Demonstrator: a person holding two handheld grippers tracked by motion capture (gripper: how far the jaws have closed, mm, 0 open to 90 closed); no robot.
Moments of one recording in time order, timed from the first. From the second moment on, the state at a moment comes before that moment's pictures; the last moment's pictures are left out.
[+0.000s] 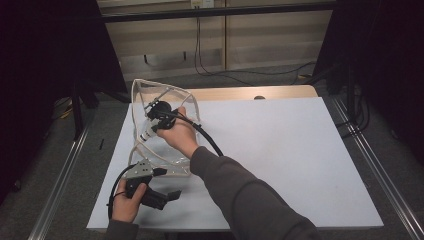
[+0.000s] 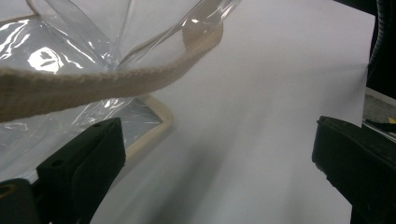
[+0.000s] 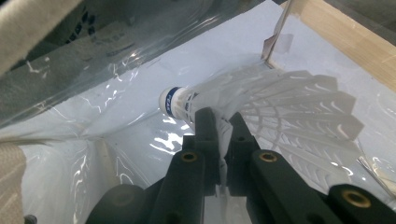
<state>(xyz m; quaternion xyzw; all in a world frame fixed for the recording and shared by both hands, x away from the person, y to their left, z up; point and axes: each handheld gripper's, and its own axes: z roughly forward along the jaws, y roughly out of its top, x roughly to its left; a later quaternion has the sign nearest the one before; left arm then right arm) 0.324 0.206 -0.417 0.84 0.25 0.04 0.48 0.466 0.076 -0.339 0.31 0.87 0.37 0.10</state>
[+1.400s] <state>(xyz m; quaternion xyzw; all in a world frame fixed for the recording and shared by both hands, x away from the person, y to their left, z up) 0.324 0.206 -0.418 0.84 0.25 0.04 0.48 0.462 0.088 -0.363 0.28 0.90 0.32 0.08</state>
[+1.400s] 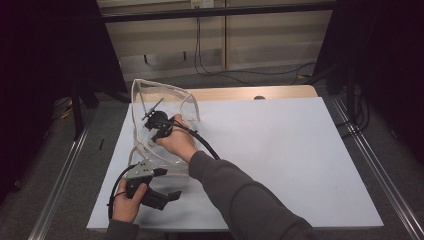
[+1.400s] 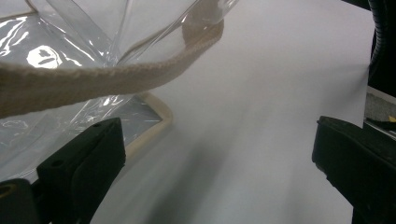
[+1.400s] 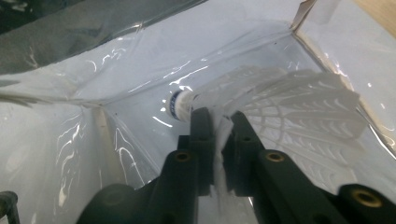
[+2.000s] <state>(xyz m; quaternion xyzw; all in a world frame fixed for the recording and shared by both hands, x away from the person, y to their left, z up) 0.324 0.205 -0.418 0.84 0.25 0.04 0.48 0.461 0.088 -0.362 0.29 0.90 0.31 0.08</state>
